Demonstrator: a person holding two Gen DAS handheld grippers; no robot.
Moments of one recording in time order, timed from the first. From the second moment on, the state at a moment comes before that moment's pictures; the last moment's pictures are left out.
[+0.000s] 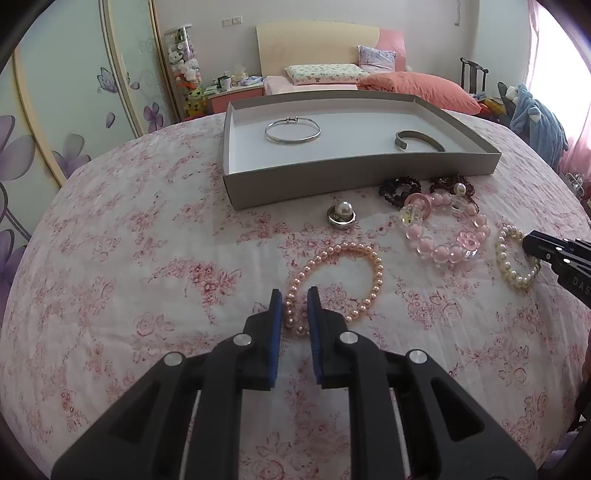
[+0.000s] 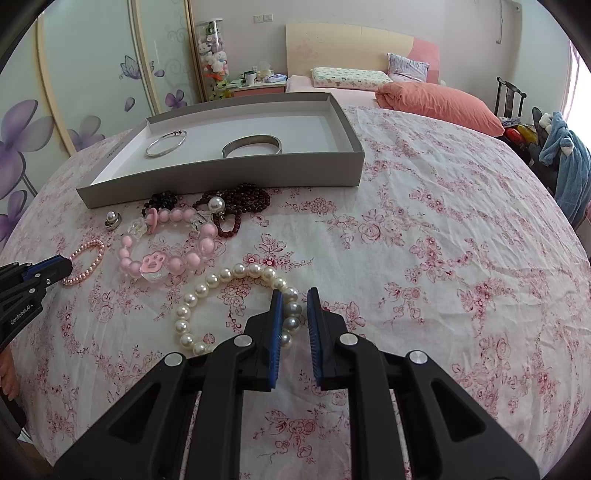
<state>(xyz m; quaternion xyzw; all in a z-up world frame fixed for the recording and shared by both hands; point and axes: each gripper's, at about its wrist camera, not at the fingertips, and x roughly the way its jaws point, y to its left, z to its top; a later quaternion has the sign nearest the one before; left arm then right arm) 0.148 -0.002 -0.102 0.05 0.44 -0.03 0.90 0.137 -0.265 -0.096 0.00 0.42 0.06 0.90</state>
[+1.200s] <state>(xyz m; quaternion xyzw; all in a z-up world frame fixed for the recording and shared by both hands) 0.114 0.011 -0.070 -0.08 0.37 -0.08 0.92 0.111 -0.267 -0.051 0.11 0.31 0.15 0.93</state>
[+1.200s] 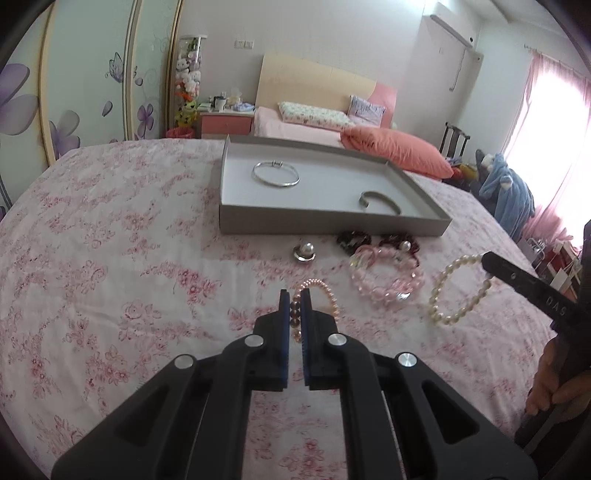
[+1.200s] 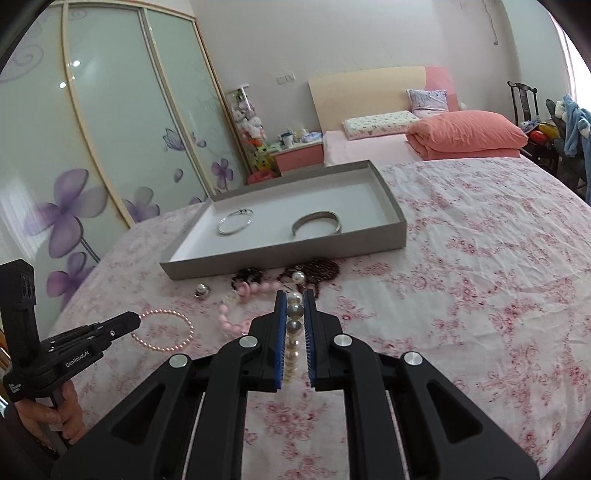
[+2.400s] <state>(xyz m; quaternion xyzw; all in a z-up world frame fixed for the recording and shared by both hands) 0.088 -0.026 -0.011 -0.02 0.24 -0.04 0.97 0.079 -0.243 0.004 0.05 0.16 0.14 0.97</state>
